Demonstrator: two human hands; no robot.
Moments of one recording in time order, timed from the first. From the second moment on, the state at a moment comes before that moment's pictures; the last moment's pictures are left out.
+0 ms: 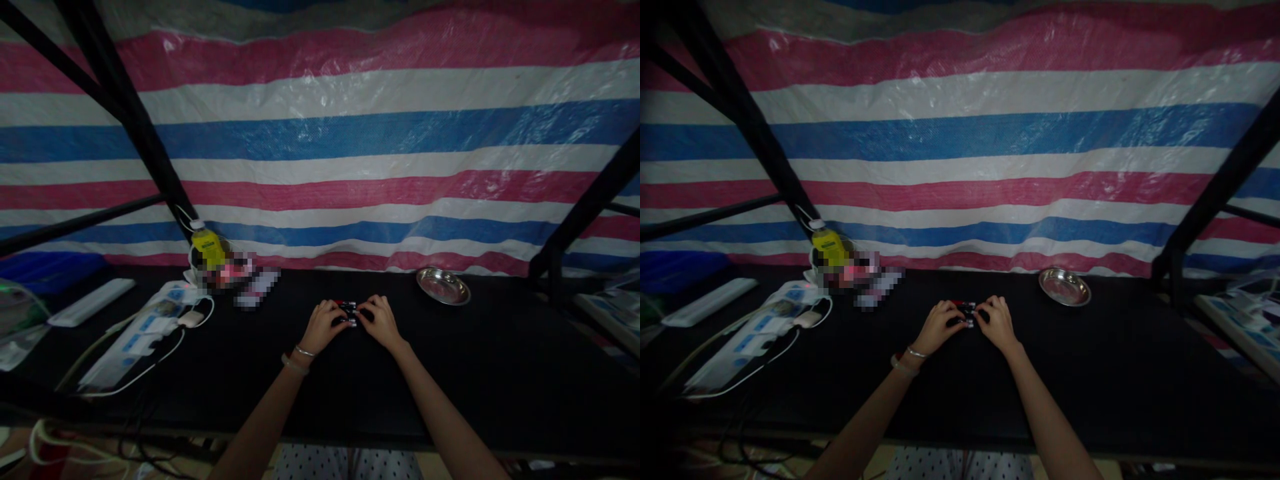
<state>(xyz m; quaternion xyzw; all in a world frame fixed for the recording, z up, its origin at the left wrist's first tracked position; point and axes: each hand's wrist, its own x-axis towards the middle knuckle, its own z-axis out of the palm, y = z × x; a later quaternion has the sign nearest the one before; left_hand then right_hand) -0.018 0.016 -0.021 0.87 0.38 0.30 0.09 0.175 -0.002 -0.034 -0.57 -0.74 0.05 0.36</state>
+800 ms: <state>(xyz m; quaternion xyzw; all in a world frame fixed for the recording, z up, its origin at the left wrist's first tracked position) -0.019 0.013 -0.014 0.73 0.44 0.51 0.04 0.173 0.006 -0.027 -0.29 -0.22 0.66 0.65</state>
